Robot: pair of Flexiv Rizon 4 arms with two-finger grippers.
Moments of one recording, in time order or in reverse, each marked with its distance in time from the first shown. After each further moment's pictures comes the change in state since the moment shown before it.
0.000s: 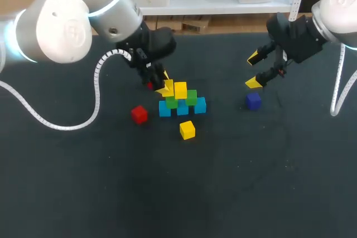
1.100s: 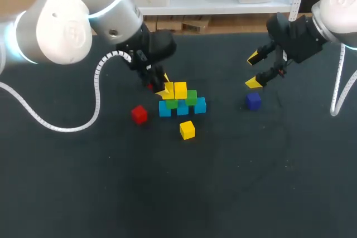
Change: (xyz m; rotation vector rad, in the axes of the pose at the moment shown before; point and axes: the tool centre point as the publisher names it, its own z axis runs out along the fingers) left arm 0.001 -0.006 0.003 0.018 -0.001 -0.006; right arm 0.000 0.000 0.000 0.000 0.000 0.000
